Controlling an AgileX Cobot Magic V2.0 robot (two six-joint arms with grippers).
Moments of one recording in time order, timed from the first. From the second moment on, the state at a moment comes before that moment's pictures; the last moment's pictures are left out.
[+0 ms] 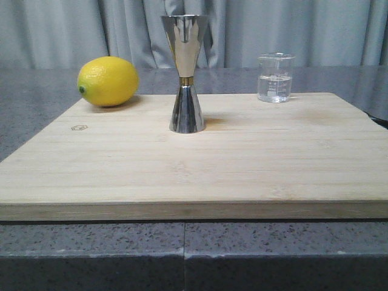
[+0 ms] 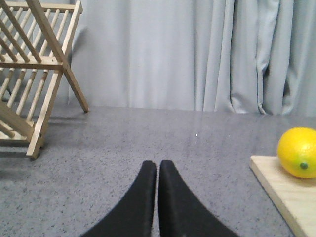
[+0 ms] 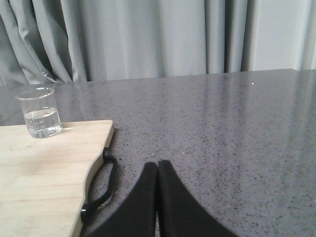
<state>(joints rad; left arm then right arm) -0.03 -0.01 -0.05 -0.16 0.02 0.12 -0.08 -0.01 -0.05 0.03 0.12 0.01</state>
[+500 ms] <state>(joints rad) -0.03 0.19 -0.35 -0.17 0.26 0.12 -0.08 0.12 -0.38 0.01 0.36 0.01</state>
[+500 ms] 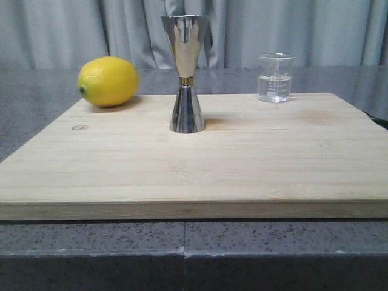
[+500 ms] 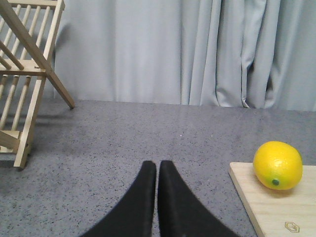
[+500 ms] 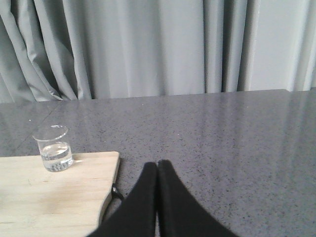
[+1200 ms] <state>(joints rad) -0.03 0.23 -0.36 -0.17 0.26 0.12 -0.08 0.19 -0.45 -0.06 0.37 0.00</state>
